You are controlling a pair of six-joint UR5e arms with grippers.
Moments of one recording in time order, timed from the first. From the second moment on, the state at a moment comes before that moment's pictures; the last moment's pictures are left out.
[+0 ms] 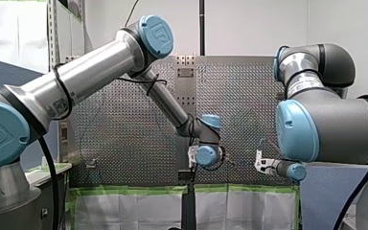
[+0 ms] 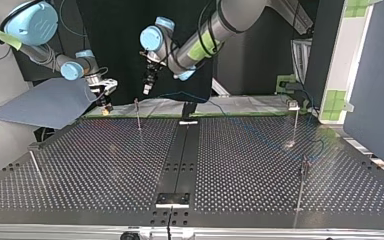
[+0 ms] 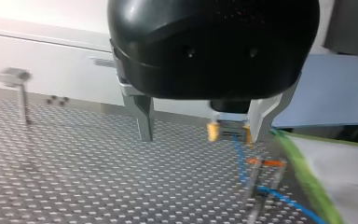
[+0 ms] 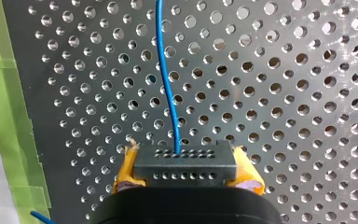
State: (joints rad) left arm -0.86 -2.50 -1.40 -2.49 -2.02 -1.67; right arm 1.59 -0.50 1.52 -0.90 1.01 1.68
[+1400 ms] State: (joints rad) left arm -0.85 -2.07 -1.84 -2.28 -2.05 -1.79; right arm 1.59 -0.50 1.52 -0.90 1.01 1.68
